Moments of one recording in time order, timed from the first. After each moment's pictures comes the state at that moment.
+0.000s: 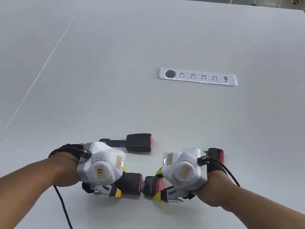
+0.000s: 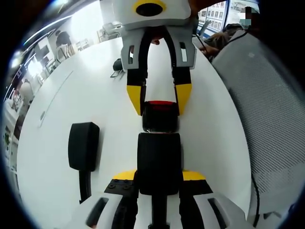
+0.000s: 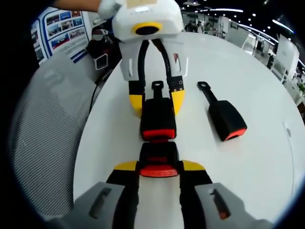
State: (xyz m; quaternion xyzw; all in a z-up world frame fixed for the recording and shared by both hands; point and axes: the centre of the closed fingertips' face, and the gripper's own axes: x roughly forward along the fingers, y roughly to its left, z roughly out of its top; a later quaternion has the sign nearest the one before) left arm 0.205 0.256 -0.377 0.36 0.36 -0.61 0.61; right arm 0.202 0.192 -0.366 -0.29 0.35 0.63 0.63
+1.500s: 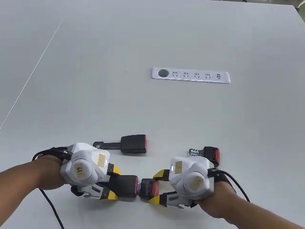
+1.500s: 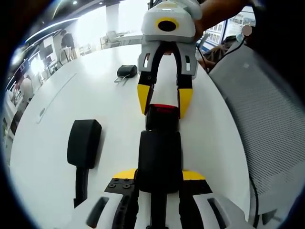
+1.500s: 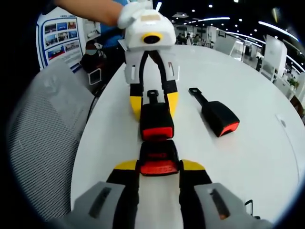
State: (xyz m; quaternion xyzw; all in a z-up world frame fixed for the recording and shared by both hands) left arm 0.208 0.257 -0.370 0.30 0.35 -0.63 0.62; right arm 0.202 0.189 -0.362 -0.24 0.31 0.62 0.68
